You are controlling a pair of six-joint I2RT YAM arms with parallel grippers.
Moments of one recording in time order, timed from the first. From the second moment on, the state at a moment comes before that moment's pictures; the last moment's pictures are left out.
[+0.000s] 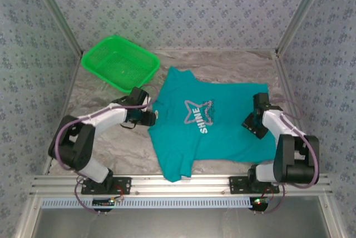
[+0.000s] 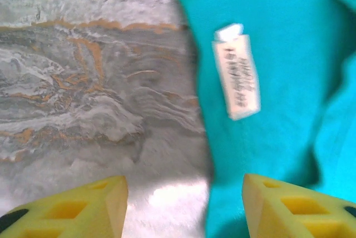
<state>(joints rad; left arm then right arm) -0.50 1.51 0.85 -0.50 0.08 -0.25 -0.07 1.33 0.70 -0.71 0.07 0.66</state>
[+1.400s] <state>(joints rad) -1.39 1.56 0.86 -0.71 -0.07 0.39 -0.57 0.92 0.45 -0.88 0.04 0.88</state>
